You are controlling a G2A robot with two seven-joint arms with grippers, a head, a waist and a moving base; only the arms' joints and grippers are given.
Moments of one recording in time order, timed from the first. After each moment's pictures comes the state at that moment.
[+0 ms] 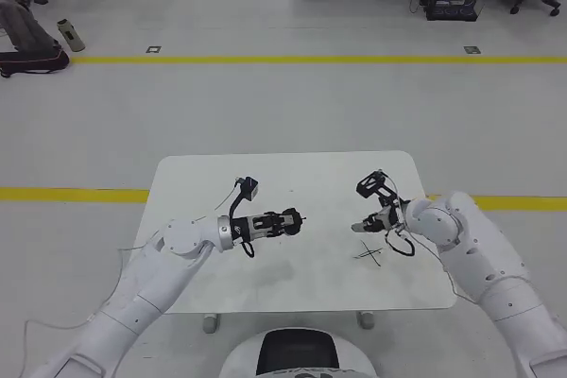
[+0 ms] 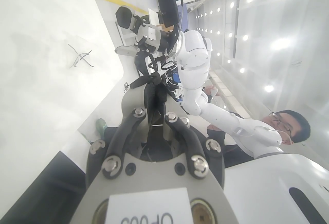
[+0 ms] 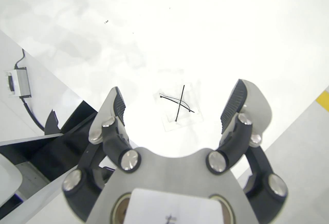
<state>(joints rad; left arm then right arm) 1.18 -1.10 -0.93 -1.38 -0.40 -0.28 -0.86 -1.16 -0.99 1.08 -1.47 -0.81 -0.34 0.98</state>
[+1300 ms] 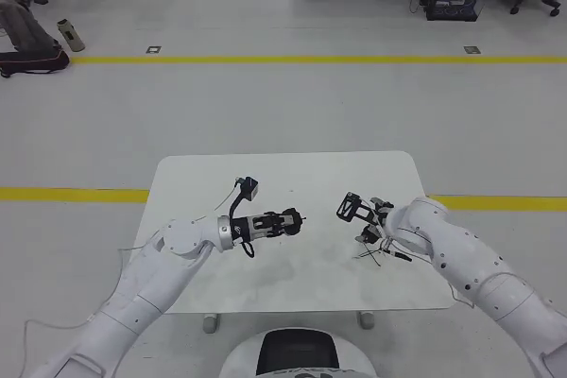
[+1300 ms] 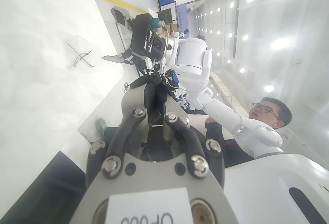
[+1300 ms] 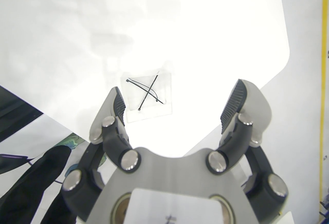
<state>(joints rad) 1.18 -1.10 -0.93 -1.38 -0.40 -0.28 -0.86 -1.03 -0.90 0.72 -1.51 -1.12 -0.34 0.89</state>
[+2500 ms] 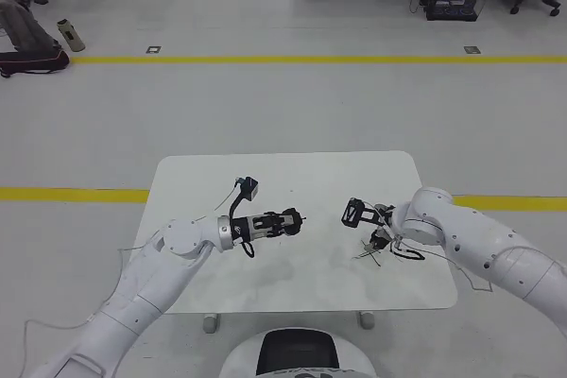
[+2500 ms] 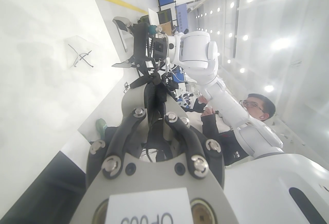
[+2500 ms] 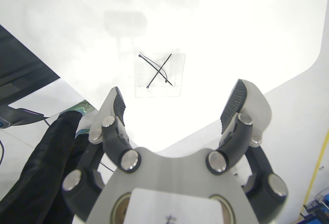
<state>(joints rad) 1.18 -1.10 -0.93 -1.38 -0.40 -0.28 -0.86 -0.69 -0.77 0.29 -1.49 -0.80 -0.34 0.91</state>
